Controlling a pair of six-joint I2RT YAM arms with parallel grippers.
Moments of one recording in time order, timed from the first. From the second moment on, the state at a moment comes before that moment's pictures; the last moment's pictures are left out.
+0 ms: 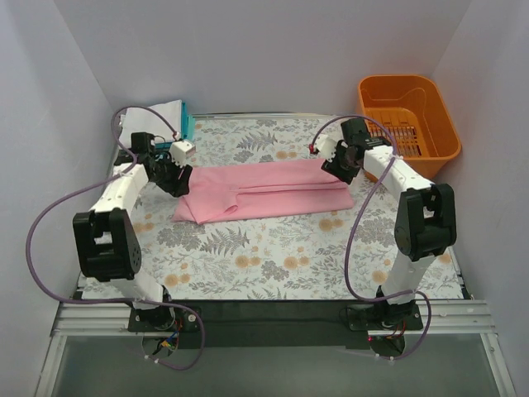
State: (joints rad) left arm 0.08 1.70 1.26 -0.66 0.47 0.66; right arm 0.26 1.83 1.42 -0.68 -0.08 -0.89
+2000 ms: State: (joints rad) left arm -0.17 1.73 1.30 -0.56 0.23 0.73; right arm 0.26 1.79 1.38 -0.73 -0.20 -0.73
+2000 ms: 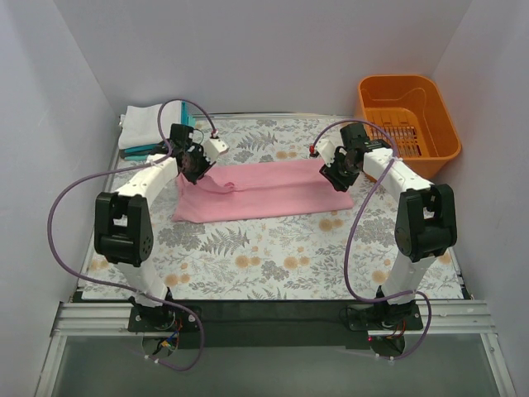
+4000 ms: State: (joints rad) left arm -0.07 1.87 1.43 -0.44 0.35 0.23; right arm 0.26 1.78 1.27 -0.74 -0.25 -0.71
